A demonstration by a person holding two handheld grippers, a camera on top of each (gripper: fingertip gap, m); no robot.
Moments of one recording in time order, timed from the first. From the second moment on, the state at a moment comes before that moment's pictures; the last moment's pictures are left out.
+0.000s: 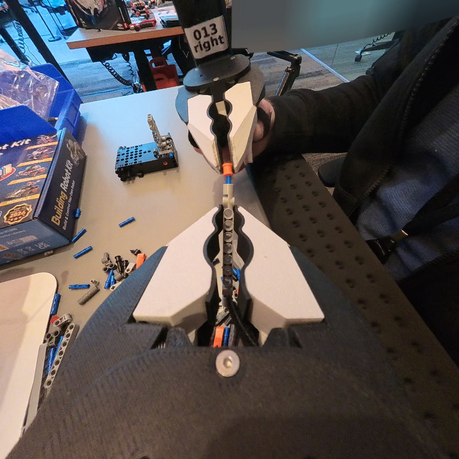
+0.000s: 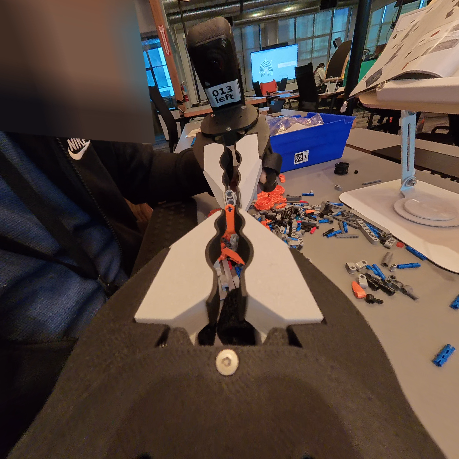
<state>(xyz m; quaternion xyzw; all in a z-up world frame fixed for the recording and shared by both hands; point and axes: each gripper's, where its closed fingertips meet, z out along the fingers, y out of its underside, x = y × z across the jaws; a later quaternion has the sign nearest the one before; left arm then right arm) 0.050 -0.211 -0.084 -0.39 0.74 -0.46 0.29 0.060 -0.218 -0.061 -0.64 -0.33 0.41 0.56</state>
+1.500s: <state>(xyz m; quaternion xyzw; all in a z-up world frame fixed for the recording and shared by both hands) 0.045 -0.208 -0.112 -0.36 0.83 -0.27 0.33 0.049 -0.206 -0.125 -0.73 -0.46 0.20 0.47</state>
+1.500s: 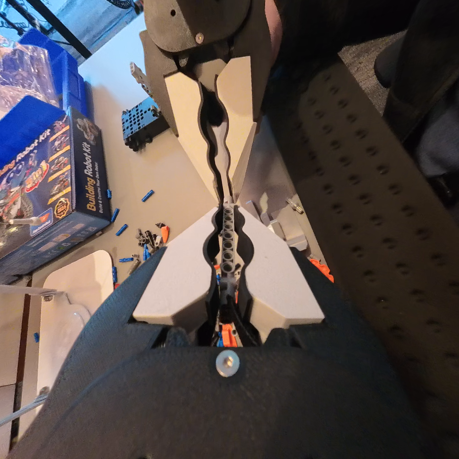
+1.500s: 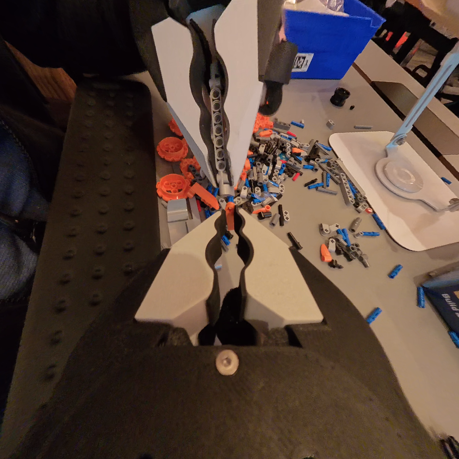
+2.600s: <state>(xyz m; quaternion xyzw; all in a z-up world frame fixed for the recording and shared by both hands) 0.046 -0.219 -0.021 -0.35 0.65 -0.59 0.34 0.054 -0.222 -0.033 -0.60 -0.32 0.43 0.59</state>
